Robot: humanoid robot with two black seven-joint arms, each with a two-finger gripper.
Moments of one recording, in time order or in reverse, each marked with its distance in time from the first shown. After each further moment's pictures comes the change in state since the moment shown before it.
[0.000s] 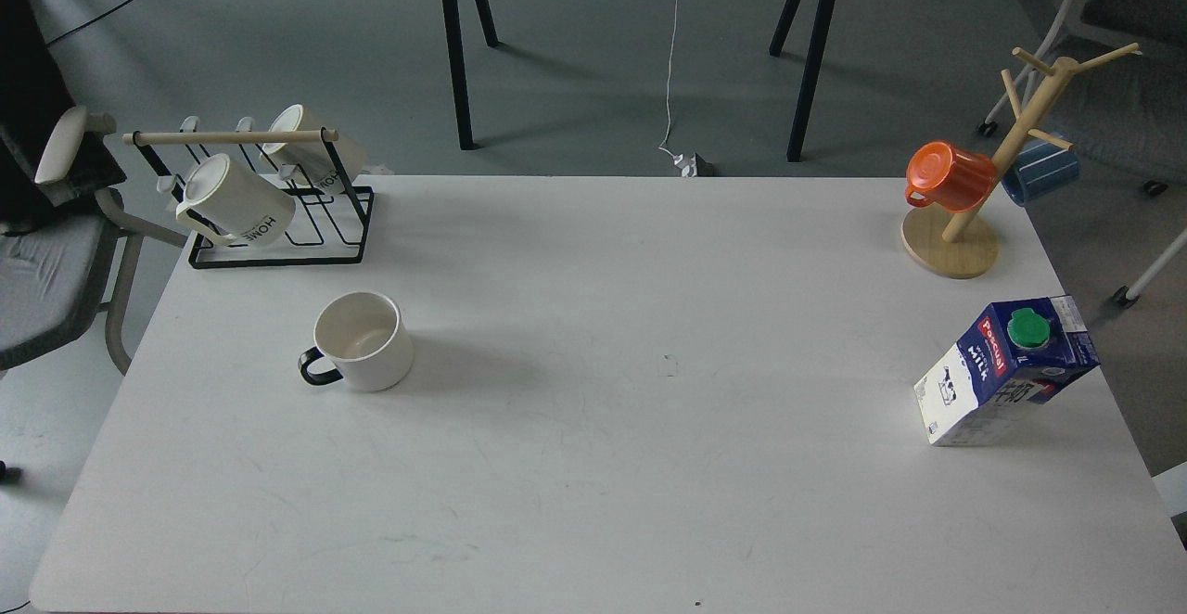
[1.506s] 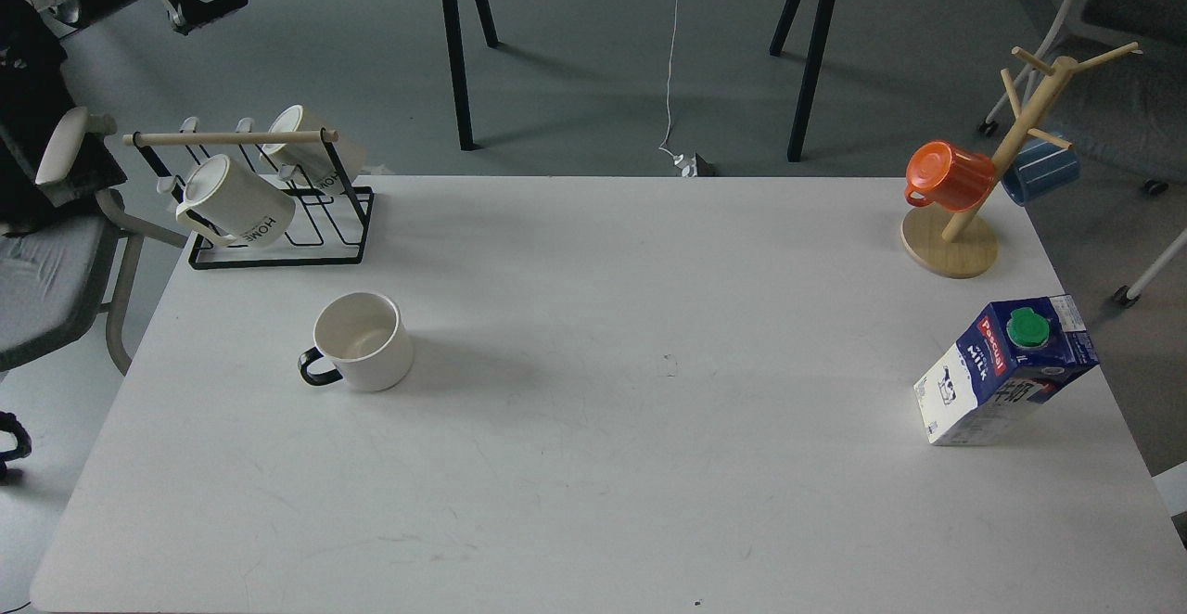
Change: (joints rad) left arm 0.267 -0.123 -0.079 -0.002 -0.316 0.000 0.000; right arm 0.076 0.011 -0.018 -0.001 -0.040 0.000 0.000
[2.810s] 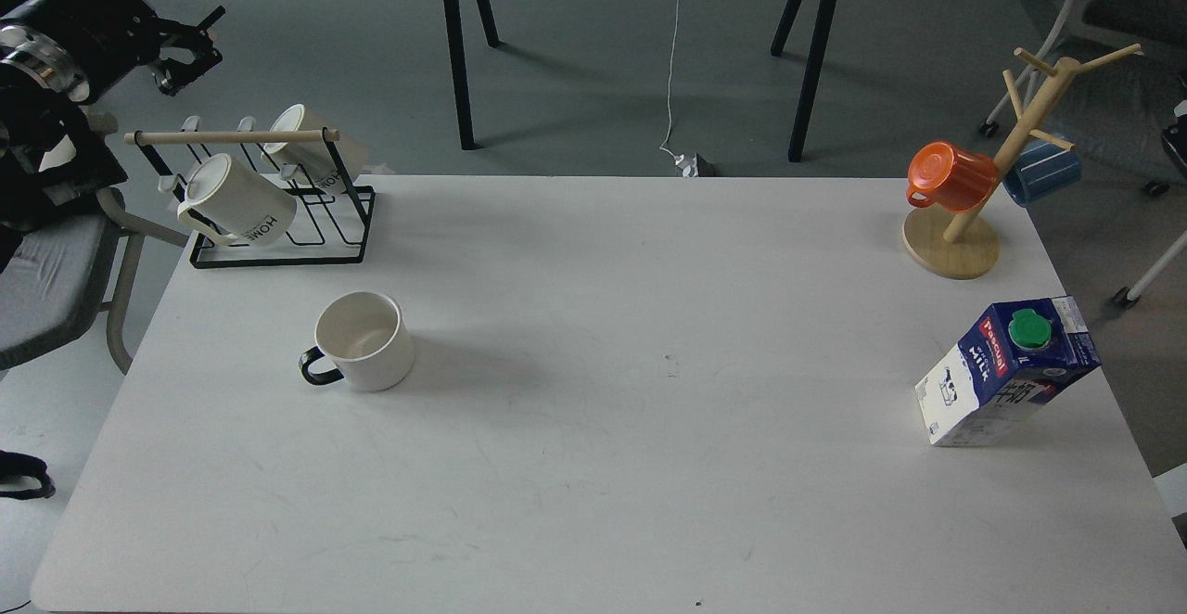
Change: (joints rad) left arm 0.108 -0.045 0.016 0.101 0.066 0.000 -0.252; right arm -0.009 0.011 -0.028 0.006 -0.016 0.000 0.001
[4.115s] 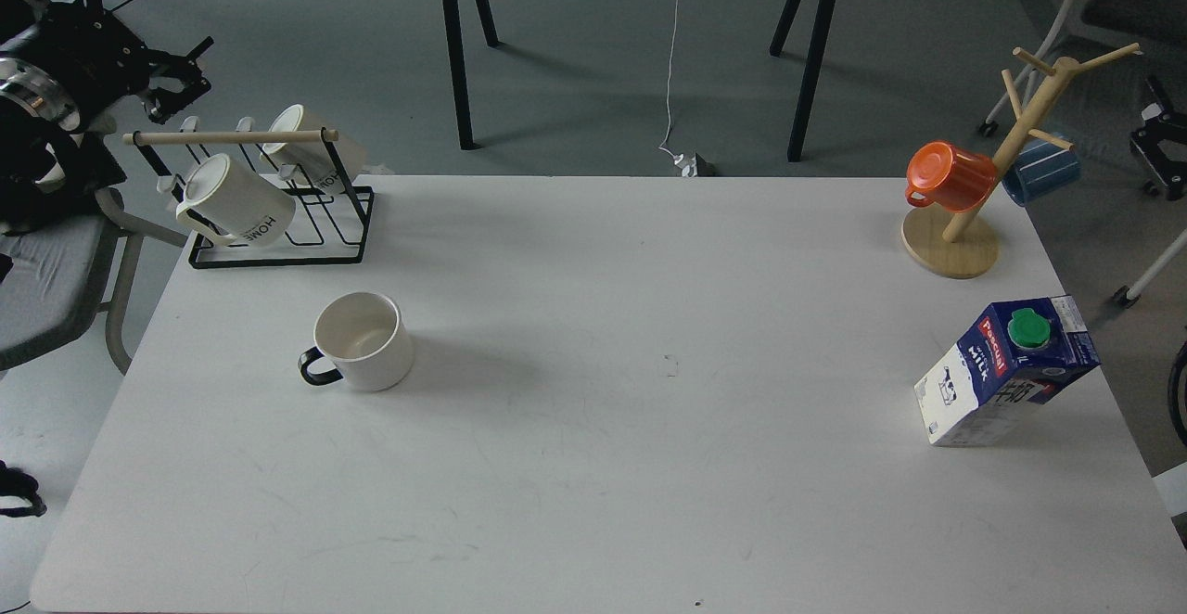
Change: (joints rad) left arm 0.050 0.018 -0.017 -0.019 -0.008 0.000 0.002; right arm 0.010 0.062 0.009 -0.009 0.003 0.000 0.002
